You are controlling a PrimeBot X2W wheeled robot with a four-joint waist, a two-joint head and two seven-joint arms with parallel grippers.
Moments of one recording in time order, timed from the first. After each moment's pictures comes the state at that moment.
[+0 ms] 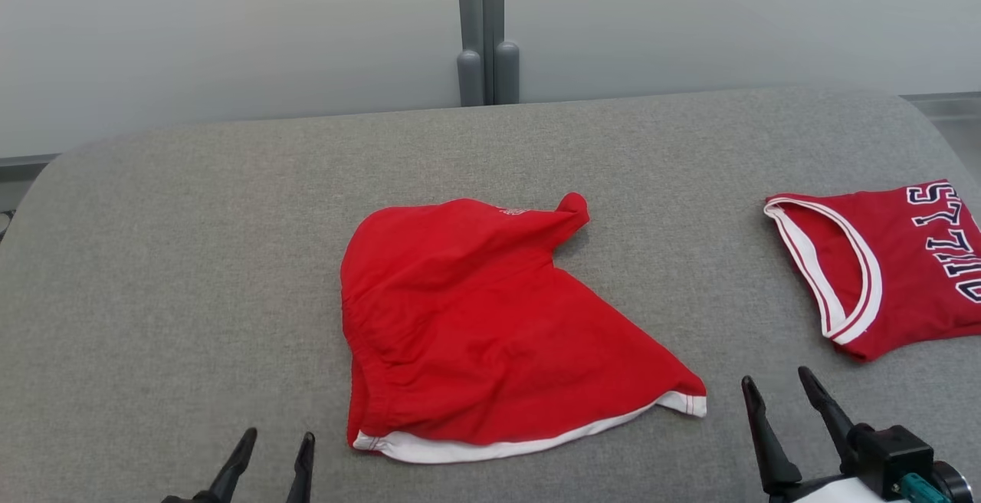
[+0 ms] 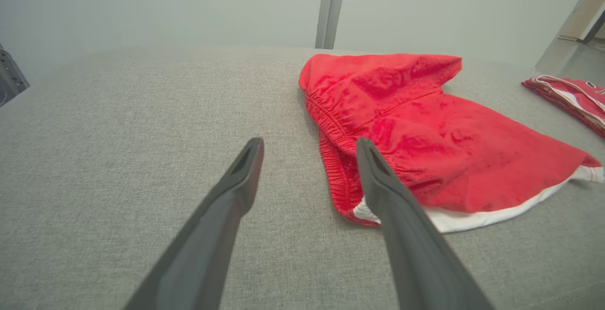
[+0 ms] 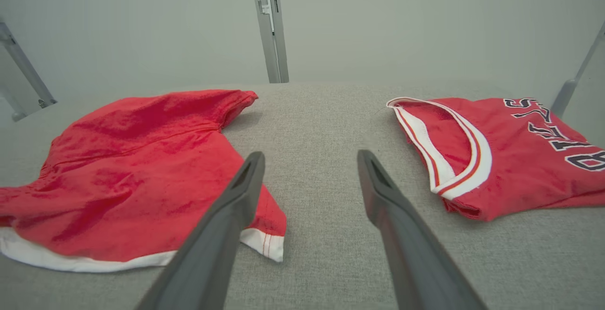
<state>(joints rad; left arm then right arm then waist) 0.18 0.22 -0.17 0.17 -0.35 -0.13 -0.26 0.15 -0.12 0.05 0.10 0.18 0.13 -0.26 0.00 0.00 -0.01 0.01</state>
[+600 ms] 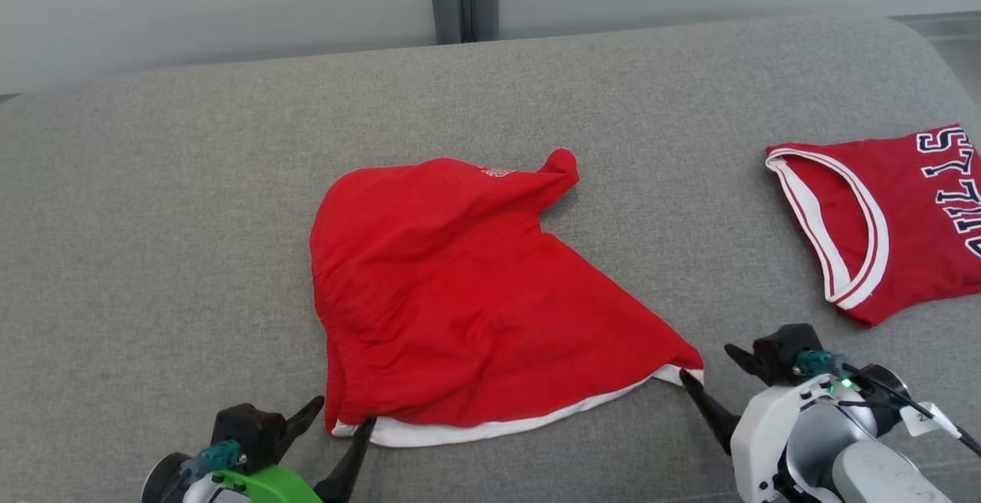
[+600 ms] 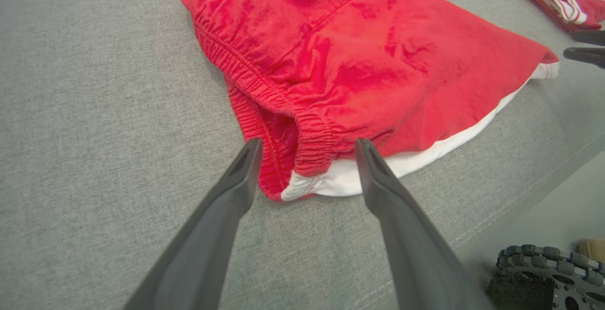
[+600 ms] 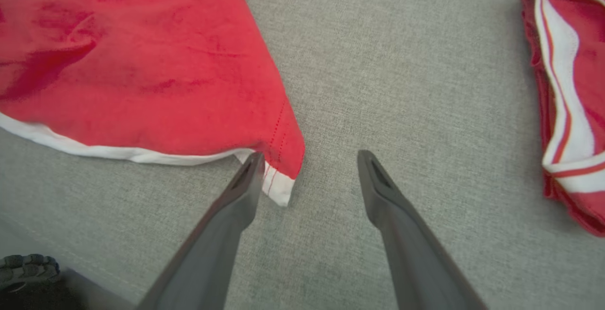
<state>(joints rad) 0.03 0.38 -0.40 0.07 -0.49 -0.13 0.11 -0.12 -0.38 0.39 0.19 0.35 0.13 0.20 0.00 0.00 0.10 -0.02</state>
